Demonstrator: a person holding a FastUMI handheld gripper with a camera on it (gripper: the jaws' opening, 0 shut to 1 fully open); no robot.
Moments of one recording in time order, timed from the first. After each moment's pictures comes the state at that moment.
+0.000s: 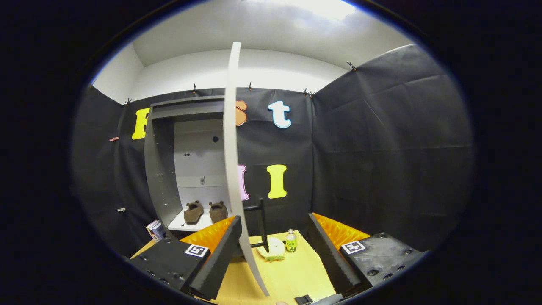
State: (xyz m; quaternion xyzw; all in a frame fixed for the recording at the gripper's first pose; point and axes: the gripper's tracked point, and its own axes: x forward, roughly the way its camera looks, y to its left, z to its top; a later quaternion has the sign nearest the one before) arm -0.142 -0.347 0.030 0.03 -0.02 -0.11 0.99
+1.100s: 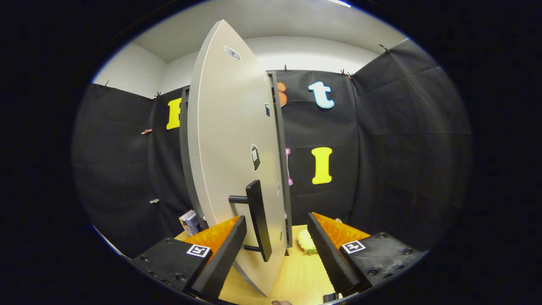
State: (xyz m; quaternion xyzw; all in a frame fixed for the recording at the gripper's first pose) arm -0.084 -0.223 -0.015 0.05 0.03 0.04 1.00
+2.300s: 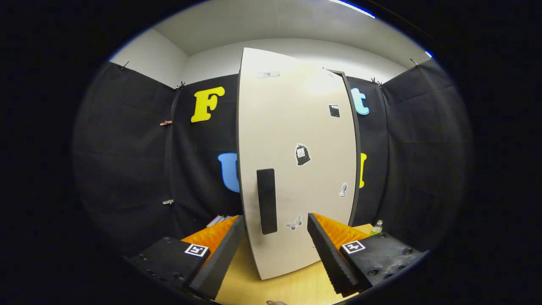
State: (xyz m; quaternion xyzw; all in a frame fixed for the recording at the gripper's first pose) arm -0.047 -0.015 -0.028 0.02 0.02 0.05 1.00
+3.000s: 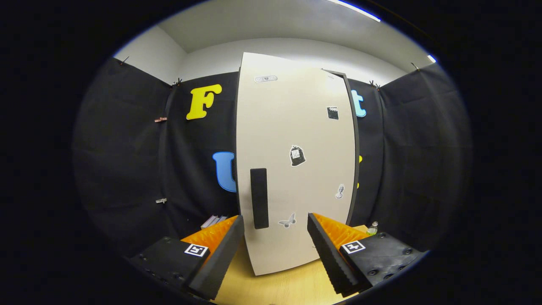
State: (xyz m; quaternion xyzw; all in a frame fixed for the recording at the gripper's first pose) arm -0.038 -0.013 -0.022 0.01 0.01 0.04 1.00
